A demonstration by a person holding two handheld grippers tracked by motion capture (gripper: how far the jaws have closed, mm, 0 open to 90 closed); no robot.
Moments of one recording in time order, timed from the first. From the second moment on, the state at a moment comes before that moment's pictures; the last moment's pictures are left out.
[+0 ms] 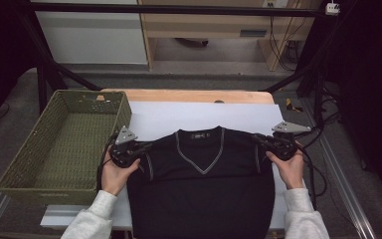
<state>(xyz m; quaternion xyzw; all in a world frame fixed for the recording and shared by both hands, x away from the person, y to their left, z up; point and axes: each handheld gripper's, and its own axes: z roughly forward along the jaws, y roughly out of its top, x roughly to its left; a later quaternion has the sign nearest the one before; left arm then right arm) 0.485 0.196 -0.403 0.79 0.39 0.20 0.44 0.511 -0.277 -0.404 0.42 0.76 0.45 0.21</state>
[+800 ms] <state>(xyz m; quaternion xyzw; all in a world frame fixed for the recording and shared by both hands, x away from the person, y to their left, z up) 0.370 0.218 -0.429 0.83 0.33 0.09 0.43 0.375 -0.299 -0.431 0.43 0.80 0.41 0.12</state>
